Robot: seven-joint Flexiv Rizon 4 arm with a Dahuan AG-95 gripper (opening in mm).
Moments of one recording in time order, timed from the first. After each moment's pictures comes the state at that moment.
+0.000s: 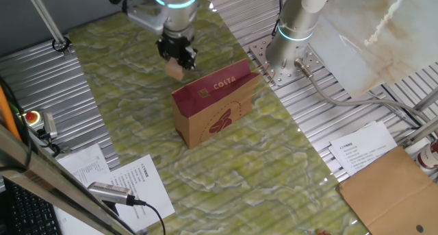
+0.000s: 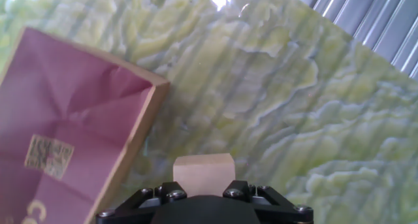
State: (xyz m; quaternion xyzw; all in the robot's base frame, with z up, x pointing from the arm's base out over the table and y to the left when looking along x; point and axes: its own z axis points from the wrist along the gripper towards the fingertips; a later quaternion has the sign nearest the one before) arm 0.453 -0.011 0.208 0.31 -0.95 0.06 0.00
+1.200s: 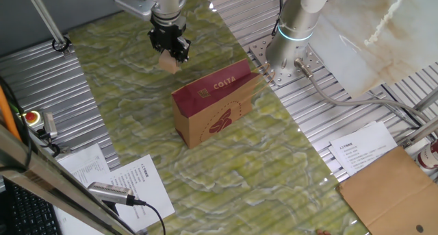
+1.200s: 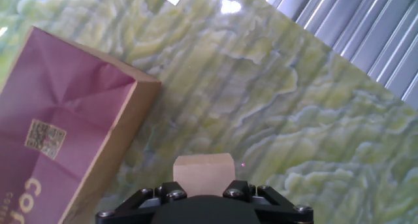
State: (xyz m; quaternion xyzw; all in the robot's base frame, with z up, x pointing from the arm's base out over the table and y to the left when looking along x) arm 0.468 -0.017 0.233 0.29 -0.96 0.04 0.00
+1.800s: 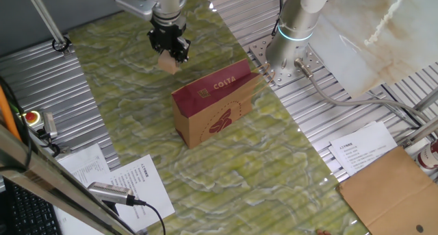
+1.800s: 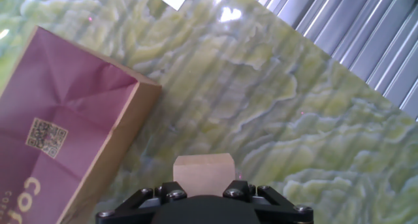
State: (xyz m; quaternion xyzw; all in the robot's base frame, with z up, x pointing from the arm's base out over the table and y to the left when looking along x) arm 0.465 -0.018 0.233 0.30 -0.95 0.04 -0.02
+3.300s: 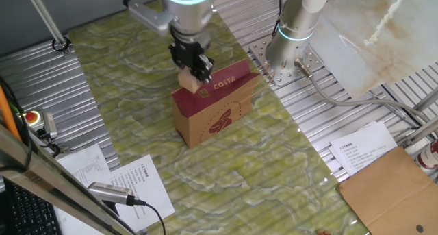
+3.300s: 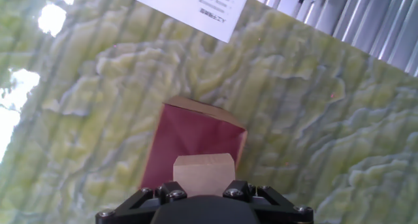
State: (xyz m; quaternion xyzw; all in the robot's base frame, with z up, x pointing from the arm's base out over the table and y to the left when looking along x) arm 0.452 0.114 0.291 0.21 -0.98 0.02 0.01
